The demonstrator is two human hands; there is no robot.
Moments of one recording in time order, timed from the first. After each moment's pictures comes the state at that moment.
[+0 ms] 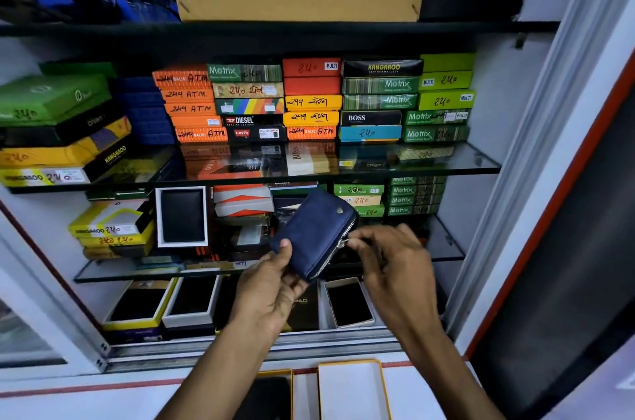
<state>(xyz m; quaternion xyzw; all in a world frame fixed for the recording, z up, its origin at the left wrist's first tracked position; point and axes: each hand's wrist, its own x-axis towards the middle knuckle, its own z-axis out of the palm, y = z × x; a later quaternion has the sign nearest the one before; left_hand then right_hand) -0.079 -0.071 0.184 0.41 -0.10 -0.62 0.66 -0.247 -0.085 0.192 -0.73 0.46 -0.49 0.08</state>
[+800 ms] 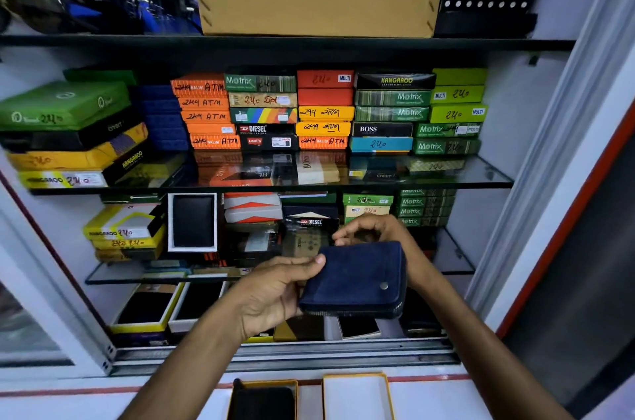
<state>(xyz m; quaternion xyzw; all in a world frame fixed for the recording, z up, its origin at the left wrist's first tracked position) -0.055 -0.063 0.207 0.42 -0.30 -0.73 0.46 -0.240 -0.162 0.204 -0.76 0.32 -0.37 0.42</state>
